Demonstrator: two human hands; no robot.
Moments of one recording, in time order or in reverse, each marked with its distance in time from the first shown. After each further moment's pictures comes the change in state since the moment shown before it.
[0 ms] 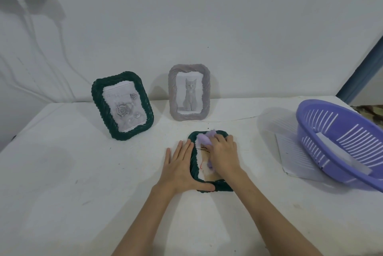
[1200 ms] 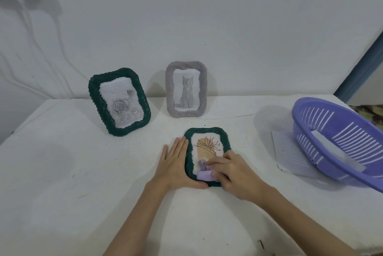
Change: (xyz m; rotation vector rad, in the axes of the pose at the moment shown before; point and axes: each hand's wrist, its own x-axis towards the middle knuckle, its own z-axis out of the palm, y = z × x) left_hand -0.001 -0.002 0.004 0.029 0.035 0.022; right_hand -0.057 0.053 -0.010 0.263 -0.006 -0.507
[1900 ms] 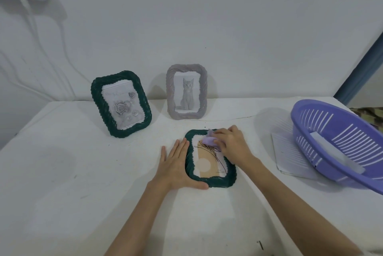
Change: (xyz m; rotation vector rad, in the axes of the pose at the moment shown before) left_hand 0.000 0.003 -0.004 -0.009 -0.058 -0.038; right_hand 0.063 0.043 -0.001 -0.097 0.176 0.241
